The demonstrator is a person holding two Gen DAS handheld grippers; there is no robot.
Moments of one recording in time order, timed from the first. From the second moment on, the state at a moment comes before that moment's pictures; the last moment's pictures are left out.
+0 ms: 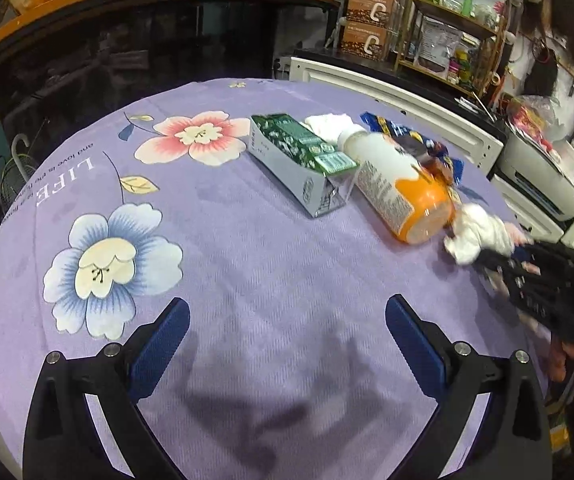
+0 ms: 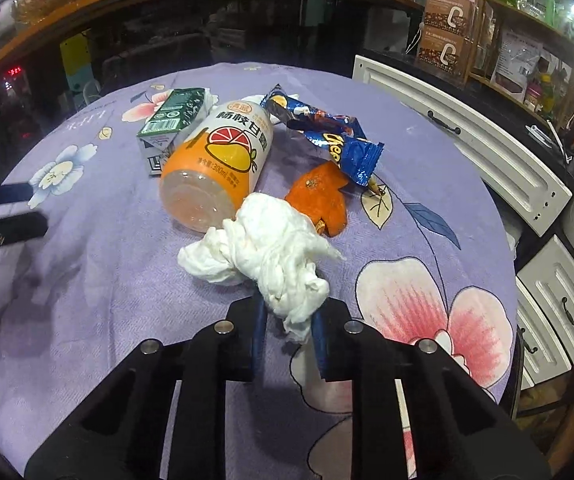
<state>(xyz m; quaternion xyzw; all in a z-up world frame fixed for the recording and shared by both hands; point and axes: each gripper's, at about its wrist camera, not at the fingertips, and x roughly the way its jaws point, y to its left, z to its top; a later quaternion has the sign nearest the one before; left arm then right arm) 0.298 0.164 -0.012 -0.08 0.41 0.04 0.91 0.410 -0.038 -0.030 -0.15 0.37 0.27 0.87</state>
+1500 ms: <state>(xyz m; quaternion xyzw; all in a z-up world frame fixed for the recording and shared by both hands) 0.392 0.206 -0.021 -0.20 0.44 0.07 0.87 0.340 -0.121 -0.022 -0.08 0.34 0.27 0.89</state>
